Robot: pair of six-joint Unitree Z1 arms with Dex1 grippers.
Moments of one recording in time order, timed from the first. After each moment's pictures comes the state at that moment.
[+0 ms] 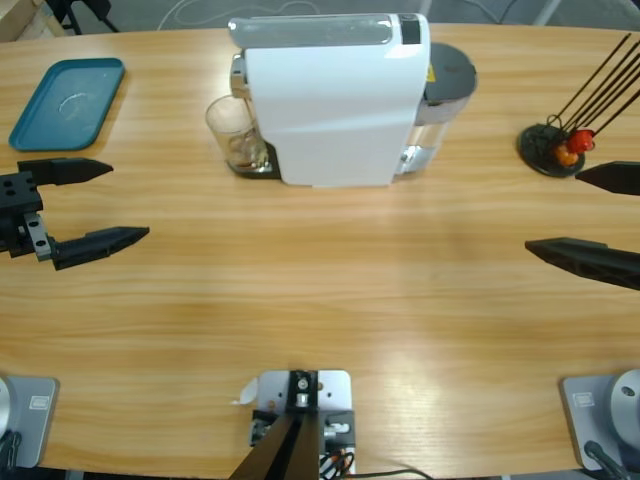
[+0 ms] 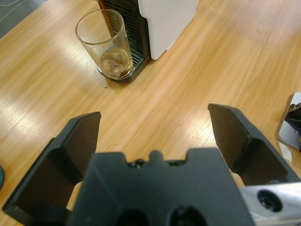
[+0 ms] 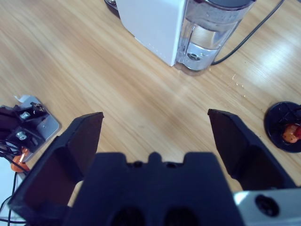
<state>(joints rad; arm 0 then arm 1) -0.65 1.12 -0.41 -0.12 -0.29 0.25 0.79 0.93 -0.70 0.43 -0.02 0.05</state>
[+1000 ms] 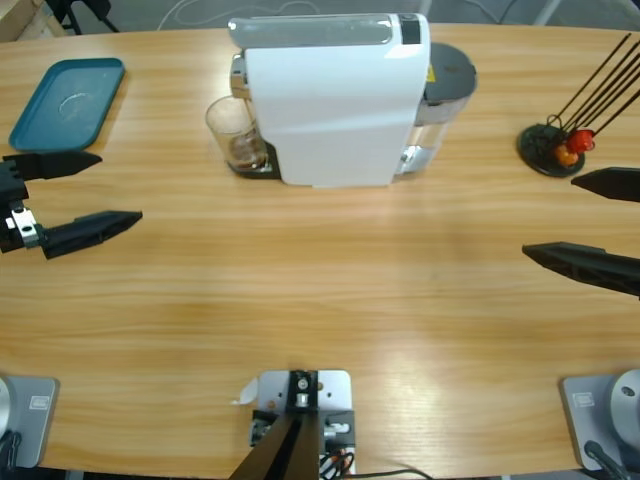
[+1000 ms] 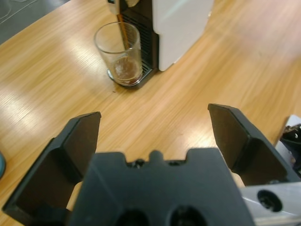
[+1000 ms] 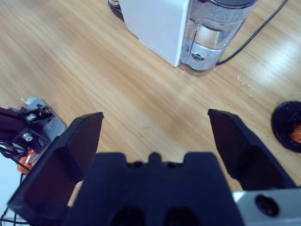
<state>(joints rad) -0.69 1.08 -0.41 -0.14 -0.20 0.12 0.79 0.92 -0.67 0.41 0.00 0.07</state>
